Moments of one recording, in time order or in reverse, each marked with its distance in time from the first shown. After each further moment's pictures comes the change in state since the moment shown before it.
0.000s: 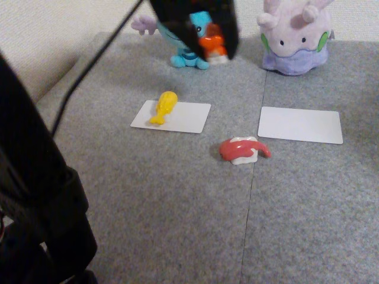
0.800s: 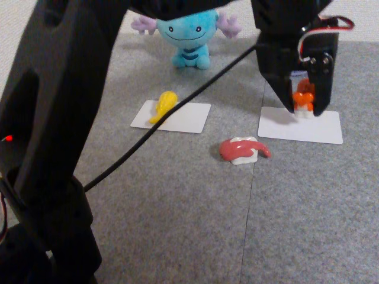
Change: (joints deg) arm 11.3 -37.4 -30.5 -1.6 -0.8
